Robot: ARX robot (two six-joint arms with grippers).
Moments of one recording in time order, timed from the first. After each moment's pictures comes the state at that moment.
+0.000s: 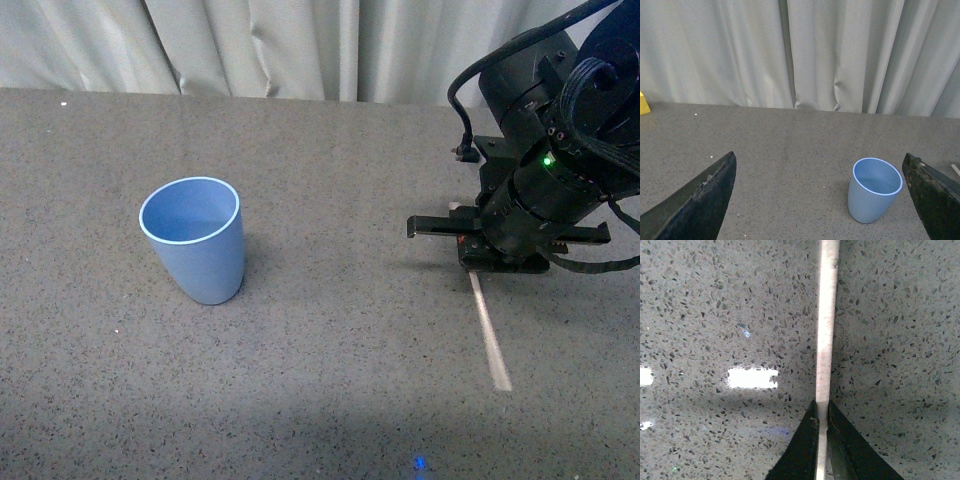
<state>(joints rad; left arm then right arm) 0.00 0.00 0.02 0.00 0.00 0.00 0.29 2.24 1.24 -0.23 0.03 0.29</state>
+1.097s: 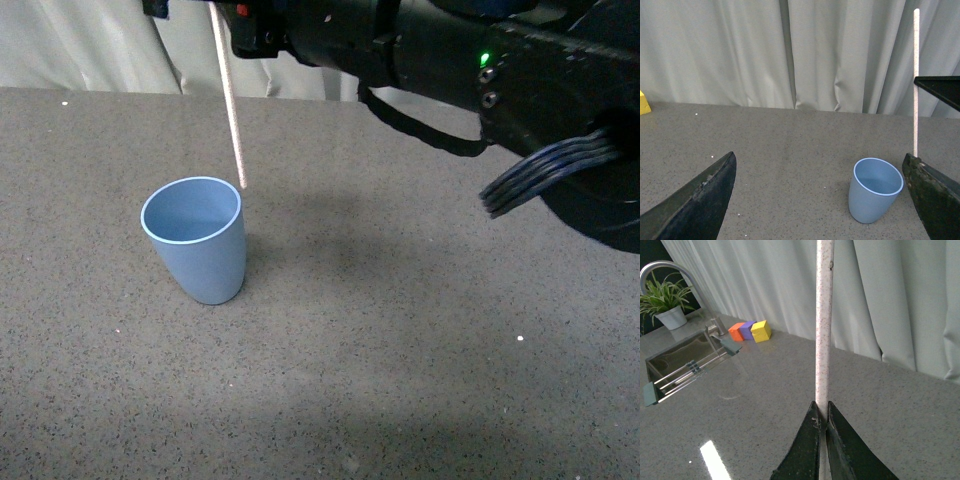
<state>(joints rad) 0.00 0.00 0.02 0.00 0.00 0.00 0.57 2.02 0.99 1.00 -0.33 0.27</state>
